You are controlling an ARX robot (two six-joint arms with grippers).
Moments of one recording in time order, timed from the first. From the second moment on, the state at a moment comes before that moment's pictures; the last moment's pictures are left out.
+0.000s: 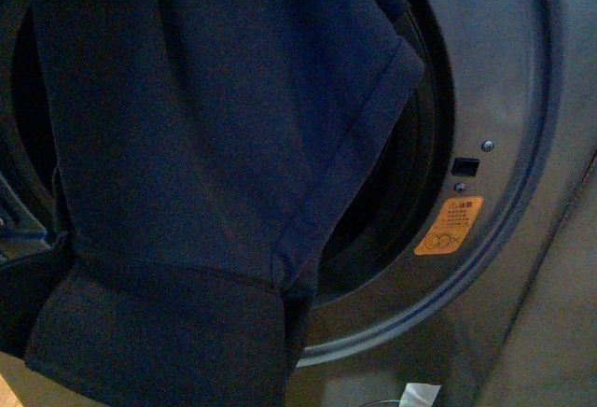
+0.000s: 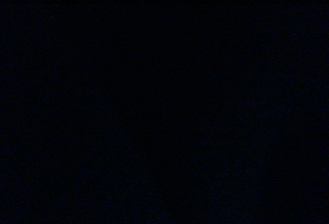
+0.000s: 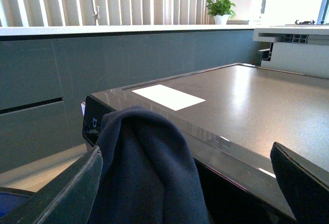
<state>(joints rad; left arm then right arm) -0.24 1.37 0.88 0.67 0.32 -0.03 0.64 1.64 1.99 -0.15 -0.18 0.00</state>
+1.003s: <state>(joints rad) -0.27 1.38 0.62 0.81 0.40 -0.01 0.42 0.92 0.81 0.21 0.23 0.05</state>
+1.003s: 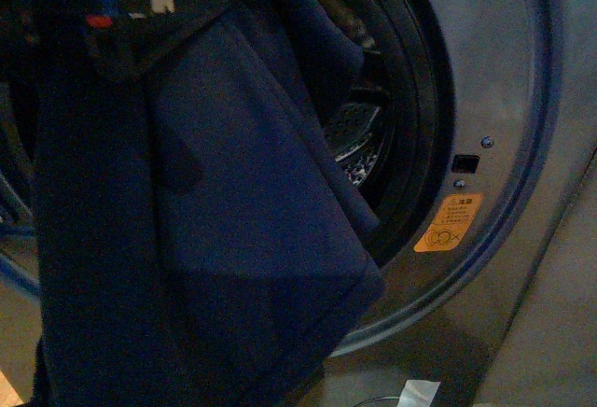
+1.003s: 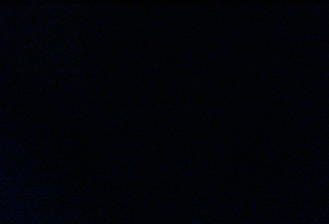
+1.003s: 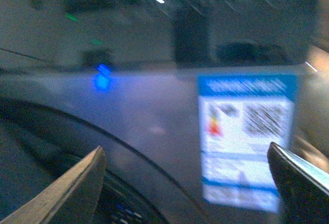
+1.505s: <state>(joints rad) -0.33 1.54 0.60 0.93 0.25 -0.01 0.26 0.69 0.42 0.27 0.24 0.00</state>
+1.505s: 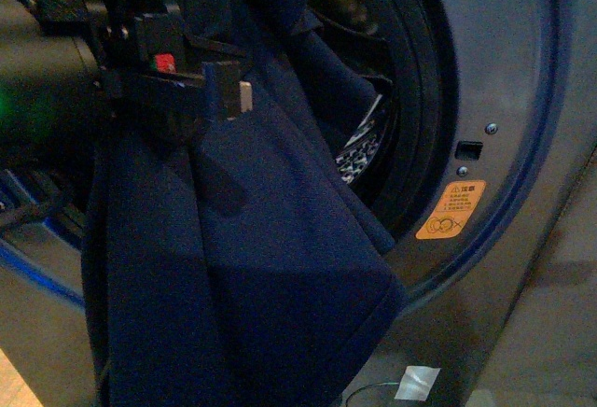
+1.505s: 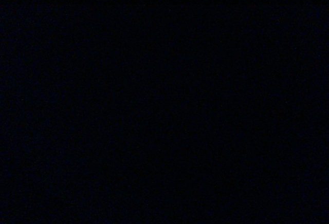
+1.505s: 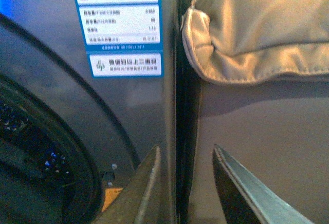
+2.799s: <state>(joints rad) -0.29 2.39 1.58 0.73 -0.22 0.02 0.00 0.25 0.04 0.21 0.00 0.00</state>
